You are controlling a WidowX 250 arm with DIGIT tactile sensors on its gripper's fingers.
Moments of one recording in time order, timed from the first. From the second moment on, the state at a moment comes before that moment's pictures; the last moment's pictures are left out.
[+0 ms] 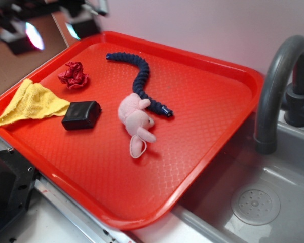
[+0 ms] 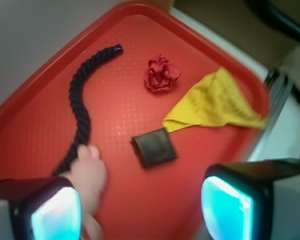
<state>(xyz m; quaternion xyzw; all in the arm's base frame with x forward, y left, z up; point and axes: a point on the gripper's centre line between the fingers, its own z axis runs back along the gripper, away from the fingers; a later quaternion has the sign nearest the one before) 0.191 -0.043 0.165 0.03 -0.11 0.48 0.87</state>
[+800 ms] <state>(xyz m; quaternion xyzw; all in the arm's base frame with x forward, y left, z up) 0.229 -0.063 0.086 0.01 -0.09 0.51 0.86</state>
